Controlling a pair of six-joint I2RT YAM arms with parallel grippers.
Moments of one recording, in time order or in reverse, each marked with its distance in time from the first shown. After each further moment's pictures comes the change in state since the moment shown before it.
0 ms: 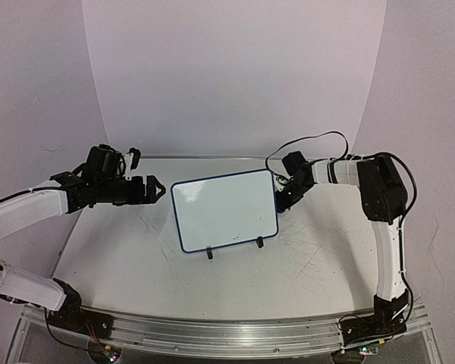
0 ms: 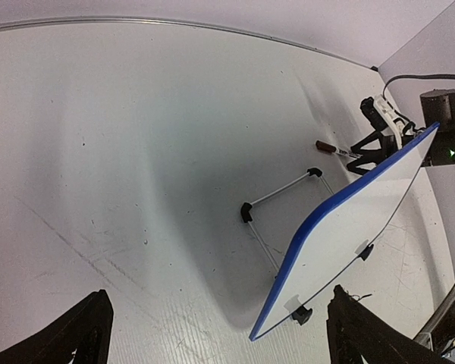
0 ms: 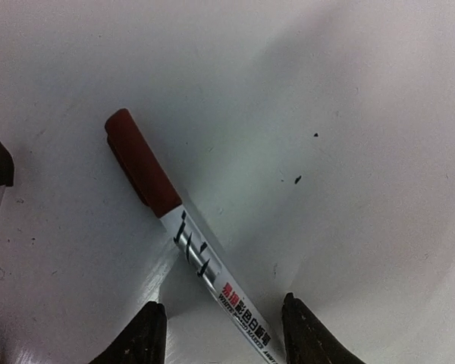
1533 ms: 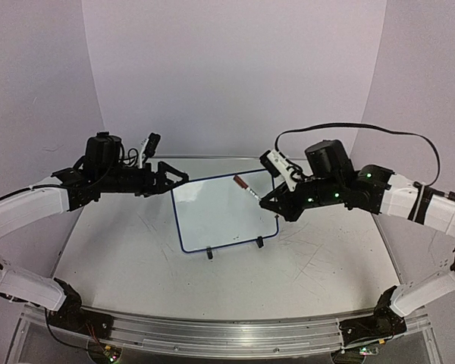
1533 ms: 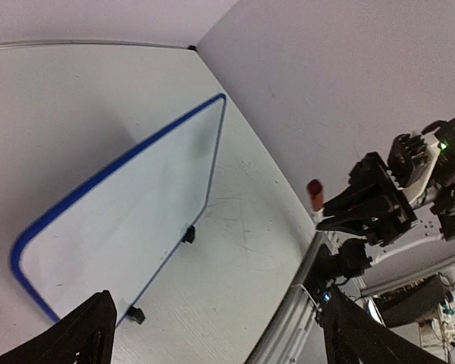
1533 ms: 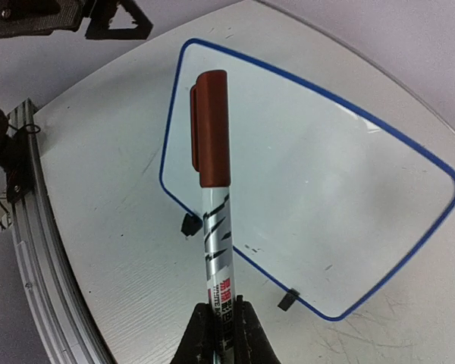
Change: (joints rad) left arm -0.052 0.009 0.049 0.211 0.463 -0.100; right arm 0.409 -0.915 -0.500 0.080 -0.012 0.261
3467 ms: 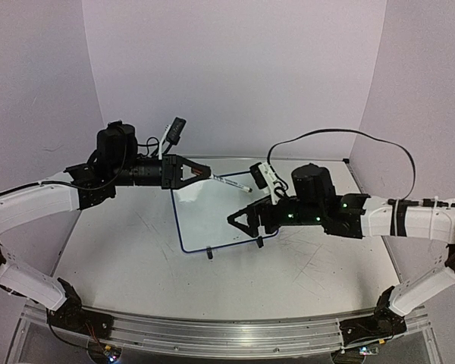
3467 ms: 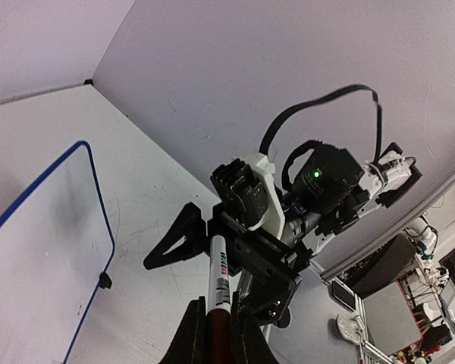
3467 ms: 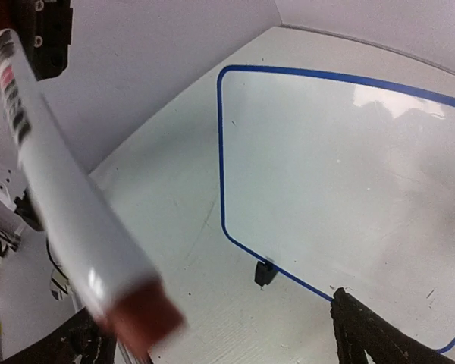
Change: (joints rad) left arm -0.181 0.068 0.098 0.220 0.091 -0.022; right arm 0.090 0.064 -0.231 0.512 -0.049 0.371
